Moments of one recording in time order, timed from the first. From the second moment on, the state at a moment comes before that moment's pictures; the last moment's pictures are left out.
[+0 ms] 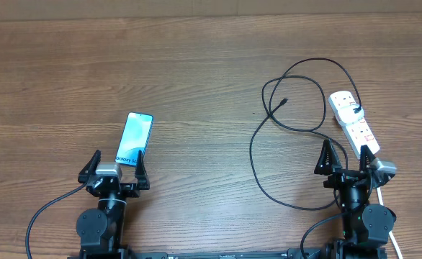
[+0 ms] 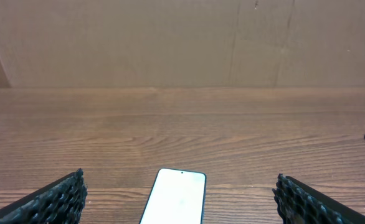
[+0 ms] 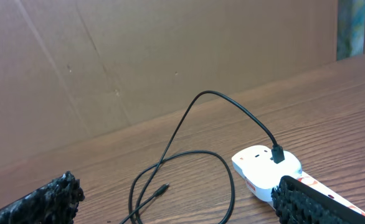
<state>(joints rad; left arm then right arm) 0.04 0.02 0.01 -0.07 0.07 -0.02 -0.15 0.01 0.02 -0.02 -0.11 0.31</state>
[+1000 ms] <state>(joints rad) 0.04 0.02 0.01 0.14 0.34 -0.10 -0.16 0.01 0.02 -0.02 -0.11 0.31</state>
